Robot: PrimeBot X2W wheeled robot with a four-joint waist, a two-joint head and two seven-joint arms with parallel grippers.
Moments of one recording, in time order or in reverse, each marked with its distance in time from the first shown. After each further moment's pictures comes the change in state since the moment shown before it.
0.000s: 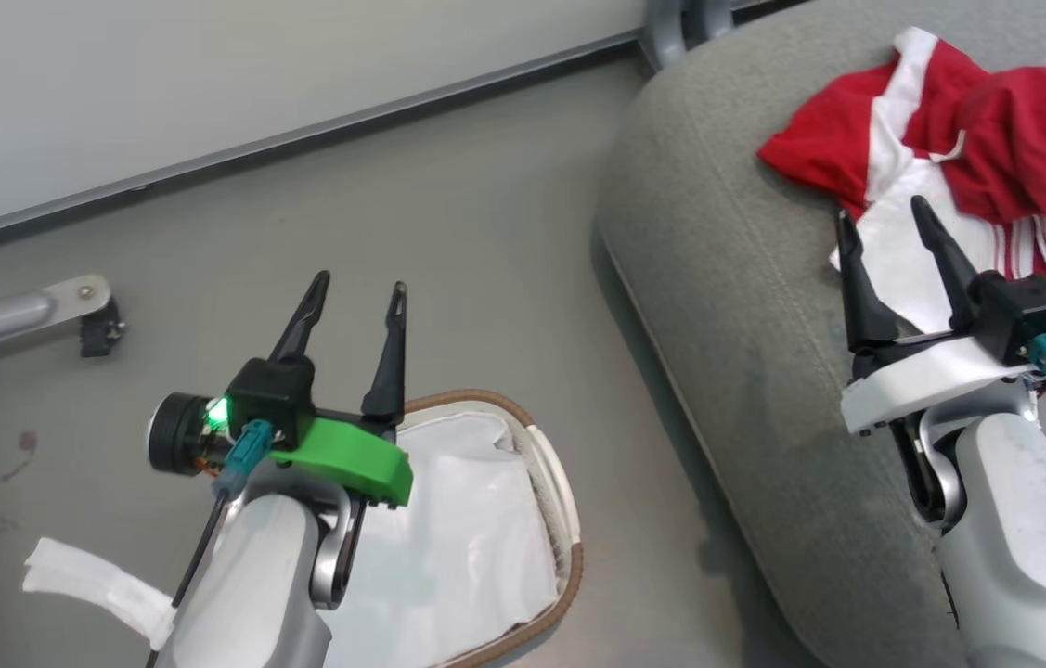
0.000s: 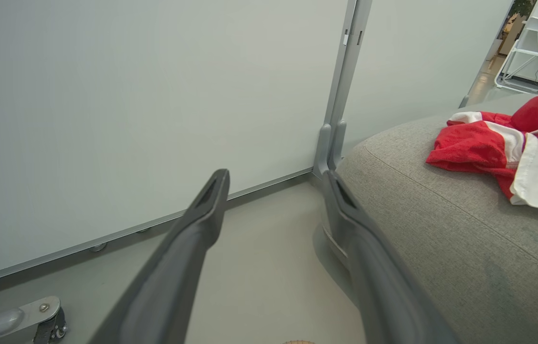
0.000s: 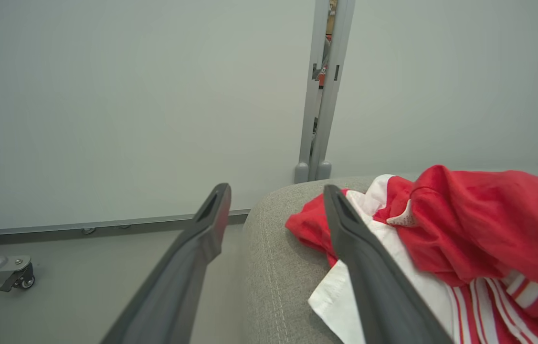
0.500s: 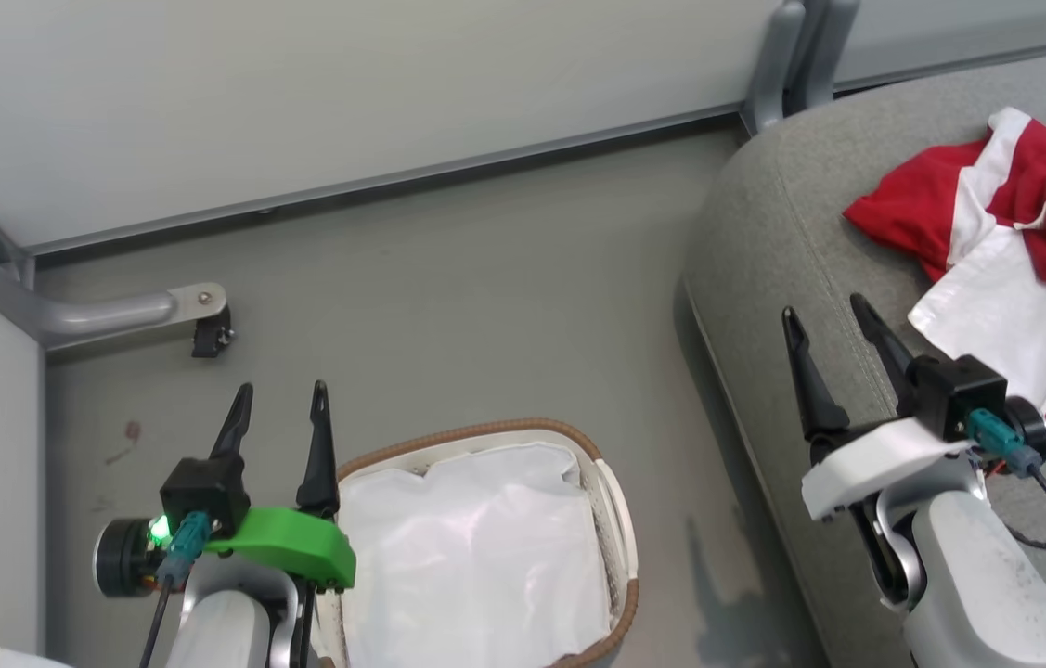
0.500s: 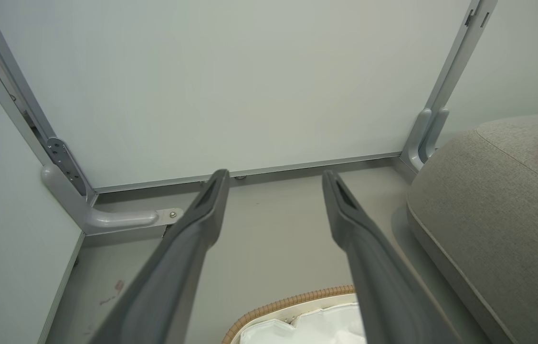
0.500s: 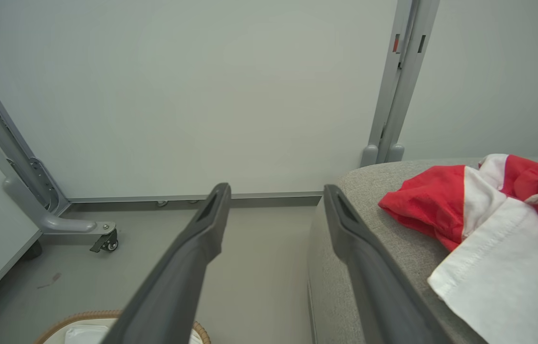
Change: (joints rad) left arm 0.171 -0.001 0.155 0.012 0.008 0.023 0.000; right arm 0.108 0.036 0.057 0.033 0.002 0.000 0.000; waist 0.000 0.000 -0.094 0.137
